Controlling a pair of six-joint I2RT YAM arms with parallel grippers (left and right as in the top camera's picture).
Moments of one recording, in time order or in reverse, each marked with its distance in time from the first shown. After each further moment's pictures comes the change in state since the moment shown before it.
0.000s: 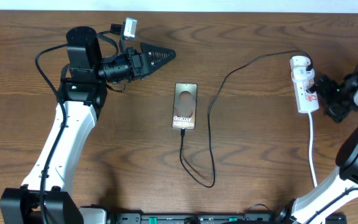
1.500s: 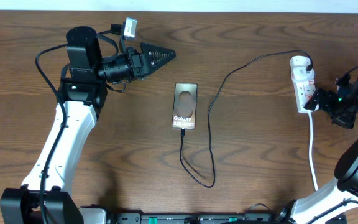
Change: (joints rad) left arm 0.000 0.000 0.000 0.000 0.000 0.000; right arm -0.003 -0.112 -0.008 -0.251 0.040 -0.417
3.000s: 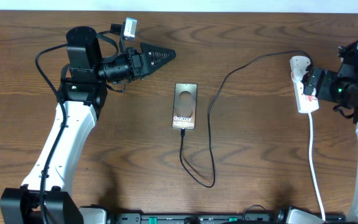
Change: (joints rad) left arm 0.000 0.000 0.000 0.000 0.000 0.000; right arm 0.216 -0.533 -0.006 0.002 0.006 -0.003
